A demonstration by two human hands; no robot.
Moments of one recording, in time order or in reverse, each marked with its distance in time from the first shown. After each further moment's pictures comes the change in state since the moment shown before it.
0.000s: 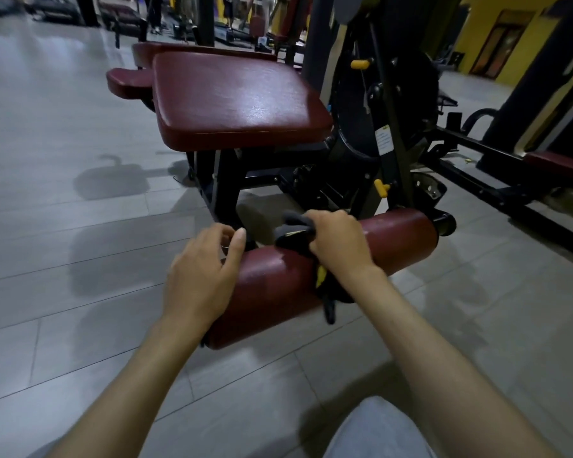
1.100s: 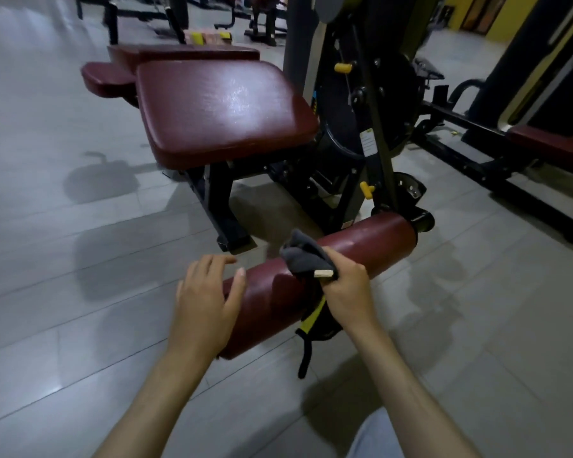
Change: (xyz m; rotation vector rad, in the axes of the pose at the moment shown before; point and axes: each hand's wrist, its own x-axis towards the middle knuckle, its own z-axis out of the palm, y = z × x) left_hand -0.002 0.022 -0.041 -0.020 -0.155 -0.019; right_hand -0.063 -0.005 -0.028 0.807 0.076 0.229
